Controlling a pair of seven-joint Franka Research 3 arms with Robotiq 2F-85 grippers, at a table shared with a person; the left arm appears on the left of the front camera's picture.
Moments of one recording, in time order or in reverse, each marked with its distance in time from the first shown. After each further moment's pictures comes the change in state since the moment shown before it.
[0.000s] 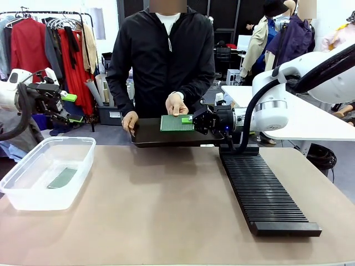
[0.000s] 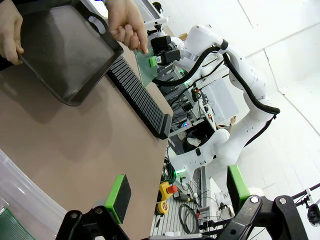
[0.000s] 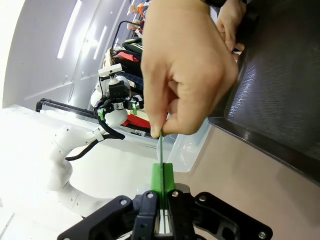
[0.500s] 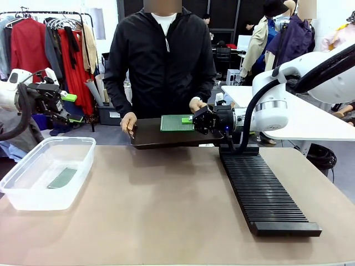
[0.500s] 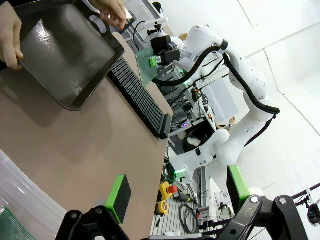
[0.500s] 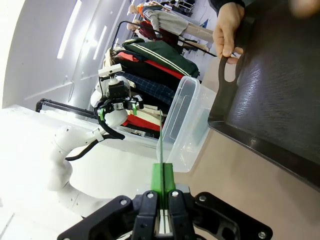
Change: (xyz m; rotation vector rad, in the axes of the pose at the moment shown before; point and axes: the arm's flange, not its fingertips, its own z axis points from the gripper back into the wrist) left arm 0.000 0.000 0.000 0.000 0.000 0.000; right arm 0.000 0.000 0.000 0.000 -0.001 0.000
